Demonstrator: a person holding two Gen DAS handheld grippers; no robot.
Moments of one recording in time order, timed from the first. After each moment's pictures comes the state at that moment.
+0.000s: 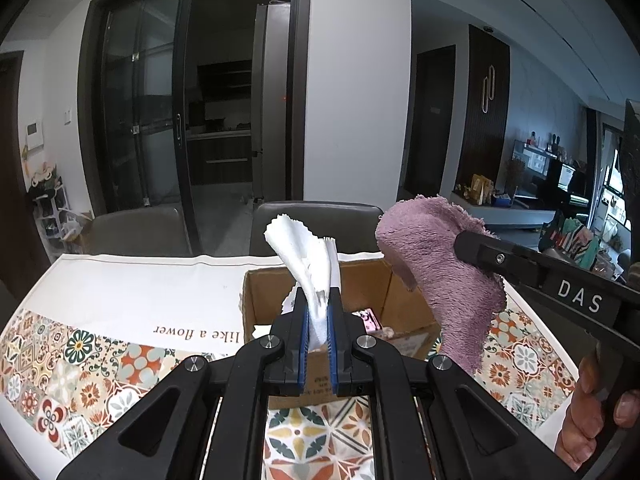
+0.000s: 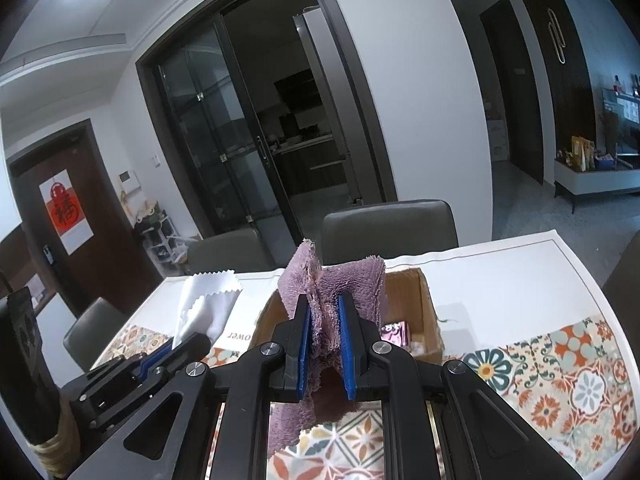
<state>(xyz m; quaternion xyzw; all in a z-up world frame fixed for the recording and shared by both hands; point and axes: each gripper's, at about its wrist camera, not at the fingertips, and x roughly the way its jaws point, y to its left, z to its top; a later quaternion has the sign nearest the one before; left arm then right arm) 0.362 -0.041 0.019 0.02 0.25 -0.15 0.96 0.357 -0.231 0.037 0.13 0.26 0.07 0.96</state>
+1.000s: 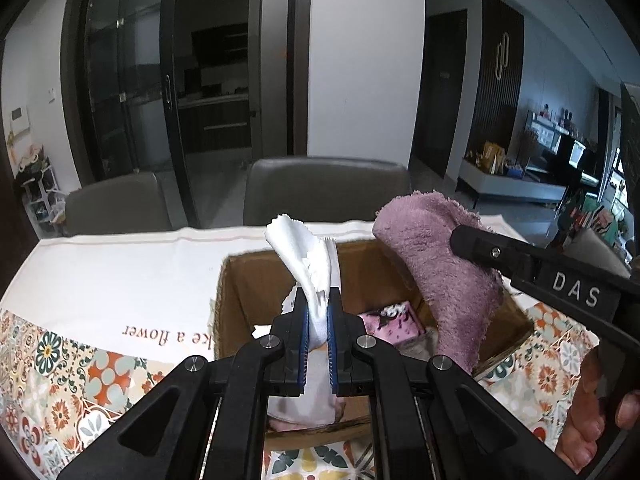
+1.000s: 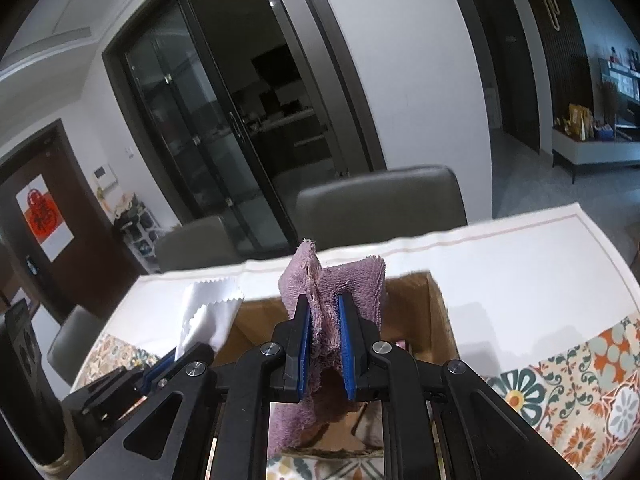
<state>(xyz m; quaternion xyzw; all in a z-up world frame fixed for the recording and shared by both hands) 0.475 -0.066 -0.052 0.03 0.32 -0.15 0.94 0.466 -0.240 -0.026 0.15 0.31 0.05 0.94</state>
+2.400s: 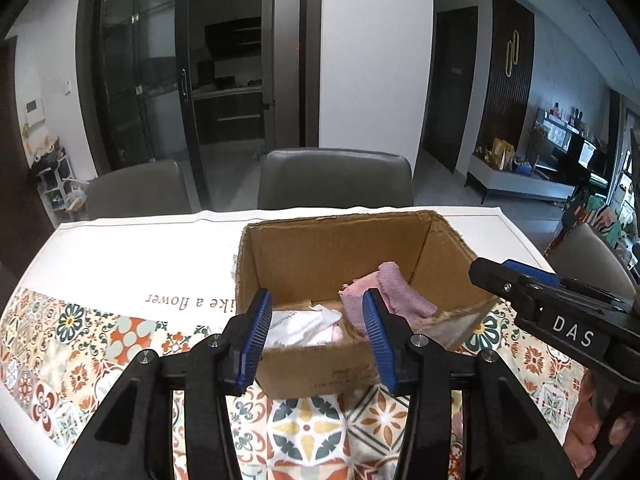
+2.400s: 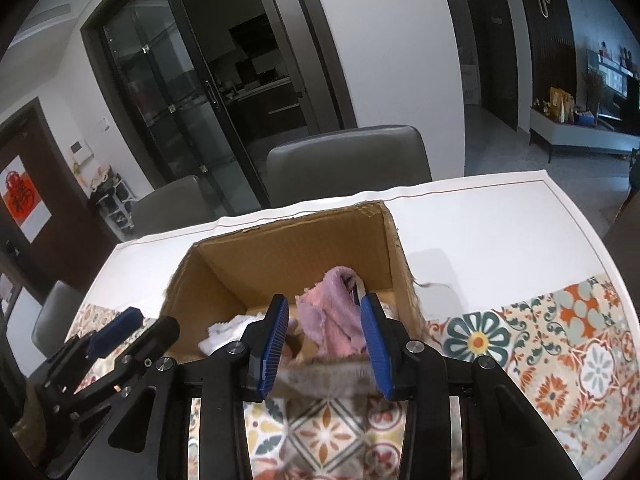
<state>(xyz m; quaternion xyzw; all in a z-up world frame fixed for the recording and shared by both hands) 0.416 -0.059 -0.025 0.03 0.32 -0.12 0.94 0.425 -0.246 -0.037 0.13 0.37 0.01 0.92</state>
